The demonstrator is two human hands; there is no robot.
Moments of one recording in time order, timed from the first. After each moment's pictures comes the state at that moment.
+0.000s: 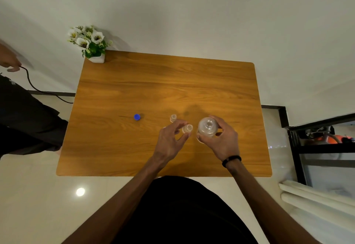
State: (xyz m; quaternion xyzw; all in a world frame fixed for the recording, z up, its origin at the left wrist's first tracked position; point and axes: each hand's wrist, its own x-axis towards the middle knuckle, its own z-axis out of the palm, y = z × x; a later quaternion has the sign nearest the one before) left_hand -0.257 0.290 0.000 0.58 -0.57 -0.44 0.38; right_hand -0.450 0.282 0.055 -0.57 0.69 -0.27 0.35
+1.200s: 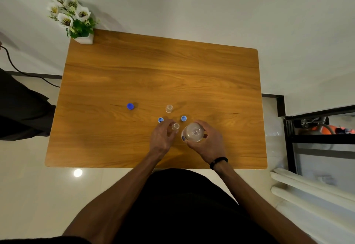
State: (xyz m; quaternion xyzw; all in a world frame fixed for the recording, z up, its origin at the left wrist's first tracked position) left_hand -0.261 0.296 -0.078 0.67 -0.55 -0.42 0.28; right_hand -0.438 0.297 0.016 -0.57 0.69 -0.18 0.41
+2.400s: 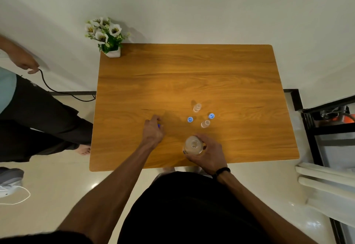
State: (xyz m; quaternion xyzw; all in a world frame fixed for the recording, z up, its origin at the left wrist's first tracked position) left_hand -0.101 0.282 -0.056 0.73 -0.54 -0.40 0.12; right_hand -0.318 0.363 0.009 -0.57 0.69 -0.17 0.42
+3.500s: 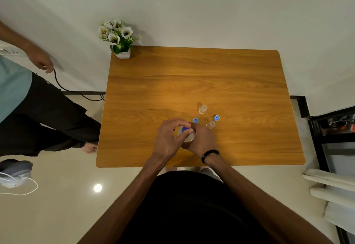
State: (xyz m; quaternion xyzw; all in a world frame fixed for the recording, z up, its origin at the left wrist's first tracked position) left_hand -0.129 0.329 0.030 0.61 -0.59 -0.41 0.33; right_hand -0.272 0.315 0.019 -0.63 0.66 -0.11 0.38
